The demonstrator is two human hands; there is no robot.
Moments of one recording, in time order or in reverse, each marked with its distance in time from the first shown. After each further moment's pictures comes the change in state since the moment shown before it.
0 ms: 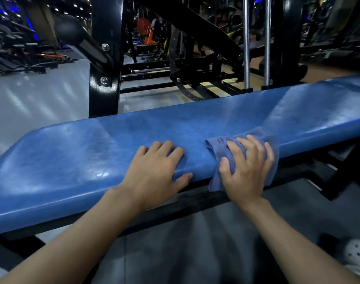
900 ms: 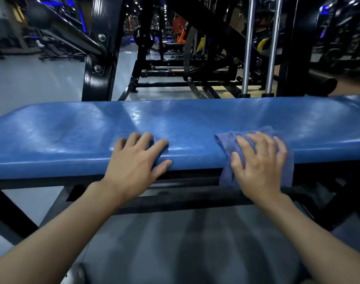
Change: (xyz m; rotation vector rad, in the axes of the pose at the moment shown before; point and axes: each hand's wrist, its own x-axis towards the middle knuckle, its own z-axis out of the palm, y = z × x) left_hand 0.034 0.097 0.026 0.133 0.149 -0.260; right_hand 0.049 0.164 -0.021 -0.017 -0.169 -0.251
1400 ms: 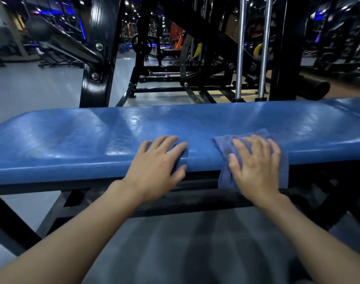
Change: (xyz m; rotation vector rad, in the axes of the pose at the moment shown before) left_hand 0.019 0.047 -0.010 -0.133 -0.144 0.063; right_hand 0.000 0.020 -0.007 -0.027 -0.091 -0.004
